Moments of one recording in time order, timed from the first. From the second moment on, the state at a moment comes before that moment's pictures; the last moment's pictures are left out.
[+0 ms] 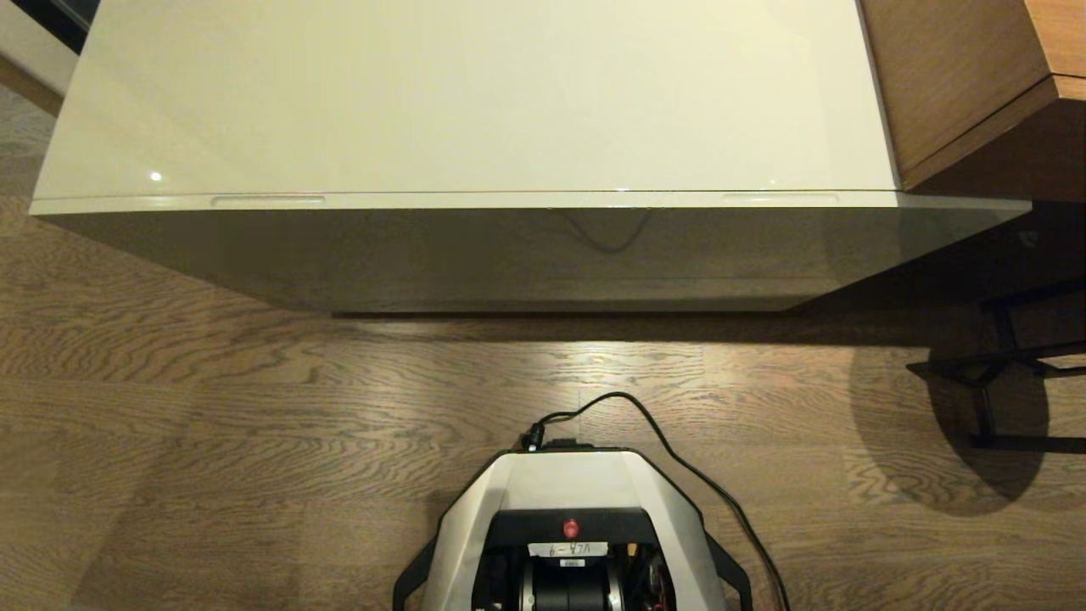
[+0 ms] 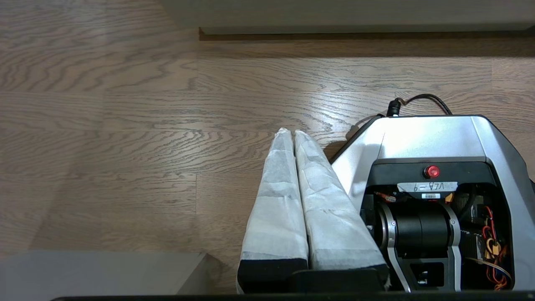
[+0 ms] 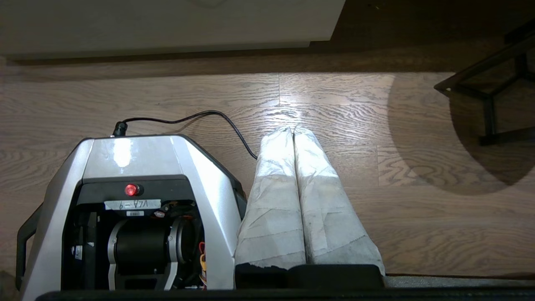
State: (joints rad) left arm 0.00 0.00 0.00 0.01 0.01 0.00; right arm 0.00 0.00 0.00 0.00 0.00 0.01
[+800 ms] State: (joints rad) left arm 0.00 0.00 0.00 0.01 0.01 0.00; right arm 0.00 0.00 0.00 0.00 0.00 0.01
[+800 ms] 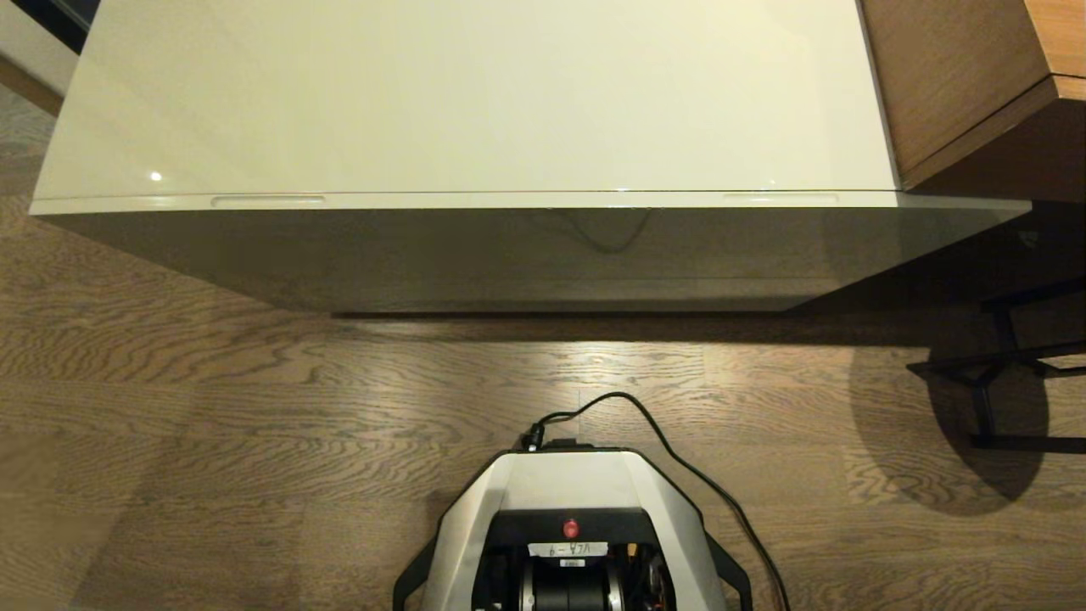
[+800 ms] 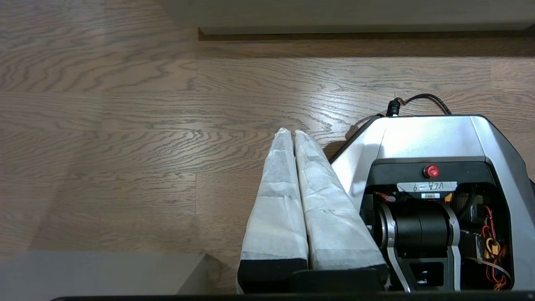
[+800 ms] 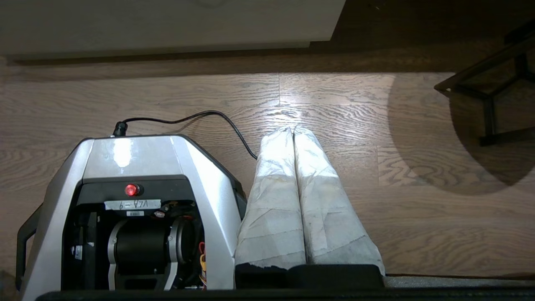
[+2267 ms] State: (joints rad) left arm 0.00 0.00 0.00 0.01 0.01 0.00; right arm 0.00 0.00 0.00 0.00 0.00 0.01
